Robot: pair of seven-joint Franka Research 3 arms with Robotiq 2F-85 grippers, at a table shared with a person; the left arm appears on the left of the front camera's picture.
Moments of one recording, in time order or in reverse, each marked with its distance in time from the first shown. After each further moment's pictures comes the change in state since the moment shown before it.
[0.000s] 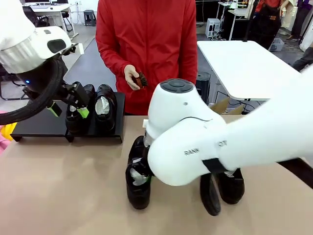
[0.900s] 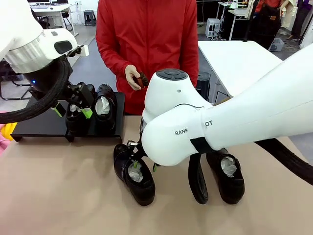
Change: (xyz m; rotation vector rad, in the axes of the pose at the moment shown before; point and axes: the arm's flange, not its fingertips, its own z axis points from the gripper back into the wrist) left arm 0.006 -0.003 -0.003 -0.002 0.008 -0.006; right arm 0.027 0.001 0.018 0.024 -0.022 -0.201
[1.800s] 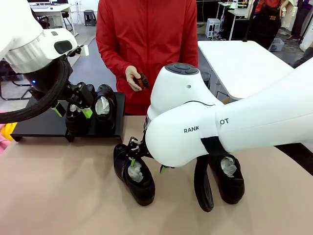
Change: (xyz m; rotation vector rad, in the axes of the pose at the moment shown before) left arm 0.000 0.000 0.000 0.000 0.000 0.000; right arm -0.018 -0.009 0.023 0.025 0.021 -0.043
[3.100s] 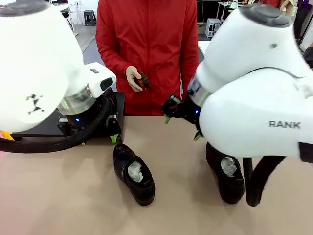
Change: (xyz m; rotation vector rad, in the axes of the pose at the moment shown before) left arm -0.043 -0.086 -0.066 0.135 -0.035 0.332; right arm 0.005 -0.078 0.147 0.089 -0.350 -0.324
